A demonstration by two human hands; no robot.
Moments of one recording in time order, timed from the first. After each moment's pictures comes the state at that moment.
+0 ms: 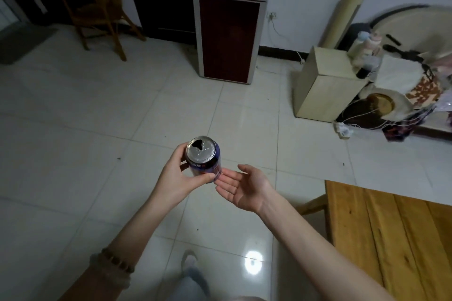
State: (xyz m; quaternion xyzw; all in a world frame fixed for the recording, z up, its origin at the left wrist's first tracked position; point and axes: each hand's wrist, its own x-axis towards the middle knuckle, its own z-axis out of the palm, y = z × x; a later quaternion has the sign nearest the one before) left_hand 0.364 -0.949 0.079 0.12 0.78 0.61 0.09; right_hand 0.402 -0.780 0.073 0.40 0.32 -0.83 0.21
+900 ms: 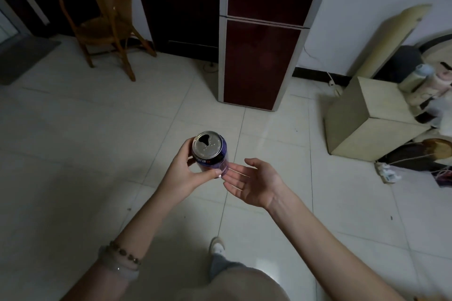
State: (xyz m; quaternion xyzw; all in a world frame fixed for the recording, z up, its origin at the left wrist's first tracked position) left_hand -0.072 -0.998 0.078 0.14 0.75 0.63 0.12; right_hand -0.029 -0.823 0.089 0.40 0.34 -0.83 0.21
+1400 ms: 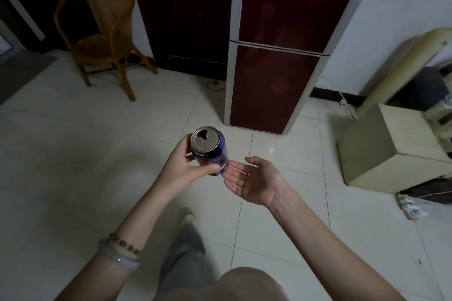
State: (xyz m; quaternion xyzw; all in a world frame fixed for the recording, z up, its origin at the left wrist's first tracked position) left_hand -0.322 -0.999 0.087 0.13 0.75 0.64 0.14; right_hand -0.268 -0.821 0.098 0.39 0.34 -0.83 0.20
